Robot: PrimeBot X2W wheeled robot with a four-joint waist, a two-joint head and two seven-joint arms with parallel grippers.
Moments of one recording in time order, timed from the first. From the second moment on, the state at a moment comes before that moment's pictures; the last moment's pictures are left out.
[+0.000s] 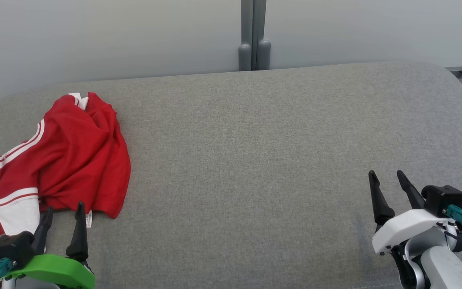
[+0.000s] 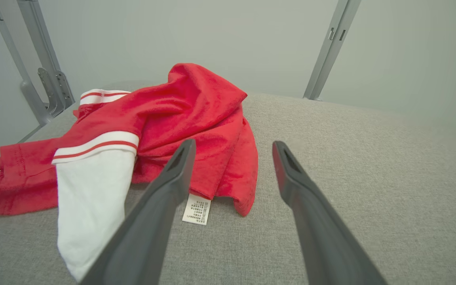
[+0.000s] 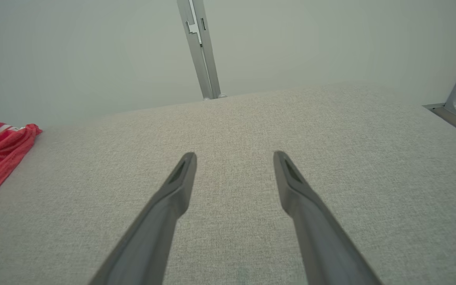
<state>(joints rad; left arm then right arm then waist) 0.03 0.19 -0.06 0.21 -0.48 -0.04 -0.18 -0.03 -0.20 0.24 0.26 0.41 -0.08 -0.18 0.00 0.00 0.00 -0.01</state>
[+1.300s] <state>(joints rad) 0.05 0.21 -0.03 0.21 -0.22 -0.08 -0.25 -0.01 -0.26 0.17 0.21 0.25 -0.01 -0.25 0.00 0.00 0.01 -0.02</state>
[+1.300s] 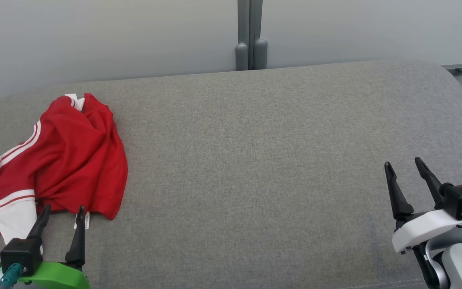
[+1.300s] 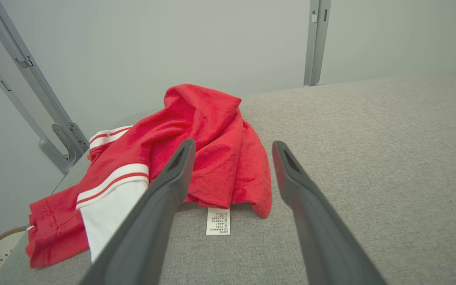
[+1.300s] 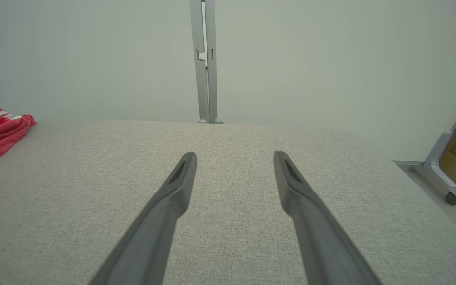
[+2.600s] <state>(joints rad) 0.11 0.20 0.09 0.29 -0.23 -0.09 -0.25 -0.03 -0.22 0.23 0.26 0.22 0.10 -0.25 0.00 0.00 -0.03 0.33</state>
